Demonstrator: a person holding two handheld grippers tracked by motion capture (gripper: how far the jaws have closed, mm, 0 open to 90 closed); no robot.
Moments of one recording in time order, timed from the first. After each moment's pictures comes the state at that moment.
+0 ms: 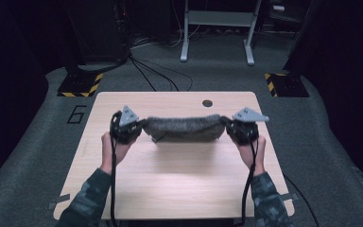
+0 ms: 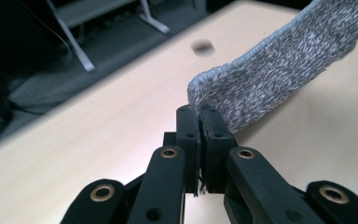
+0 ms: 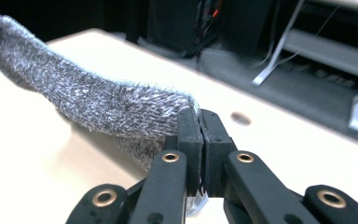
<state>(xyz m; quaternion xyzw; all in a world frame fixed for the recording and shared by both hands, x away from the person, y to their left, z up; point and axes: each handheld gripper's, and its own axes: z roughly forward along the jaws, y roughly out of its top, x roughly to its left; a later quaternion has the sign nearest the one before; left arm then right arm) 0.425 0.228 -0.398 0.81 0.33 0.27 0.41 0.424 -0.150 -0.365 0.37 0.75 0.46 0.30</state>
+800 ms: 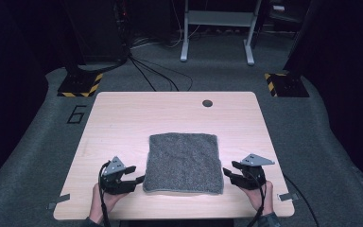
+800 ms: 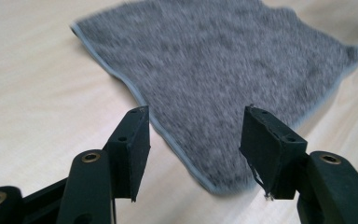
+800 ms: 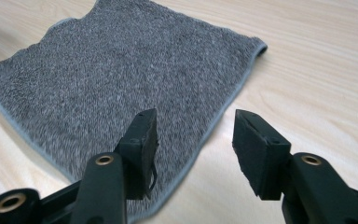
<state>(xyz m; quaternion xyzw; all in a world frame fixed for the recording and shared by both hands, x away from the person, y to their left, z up) 0.345 0.266 -0.475 0.80 0.37 0.14 0.44 0.354 -0.188 -0.468 0.41 0.79 0.42 0.18</state>
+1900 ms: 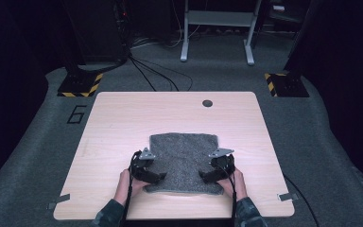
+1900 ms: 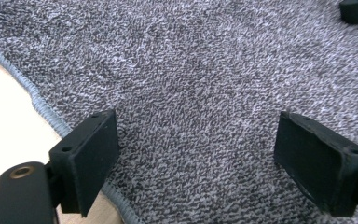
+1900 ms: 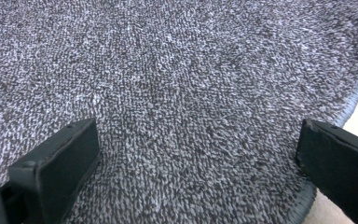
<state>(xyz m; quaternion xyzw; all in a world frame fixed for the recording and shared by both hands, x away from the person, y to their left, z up) 0.406 0.196 -0.520 0.86 0.35 0.10 0.36 0.414 -0.118 -0.526 0.39 0.85 0.33 0.15</state>
